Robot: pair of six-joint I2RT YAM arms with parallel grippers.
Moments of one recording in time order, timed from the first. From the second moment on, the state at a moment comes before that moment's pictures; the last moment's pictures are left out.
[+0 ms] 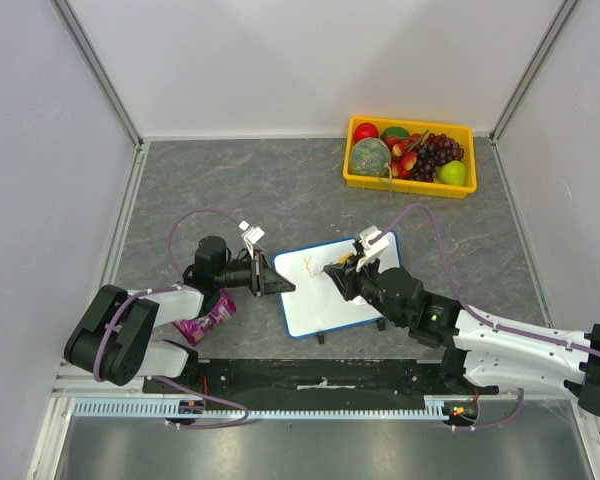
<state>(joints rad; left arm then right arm) -0.38 1.36 0.31 0.65 0.95 -0.56 1.10 0.93 0.53 0.20 0.39 0.32</state>
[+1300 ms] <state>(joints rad) -0.38 1.36 0.31 0.65 0.95 -0.56 1.10 1.00 0.55 0.21 0.44 0.32</state>
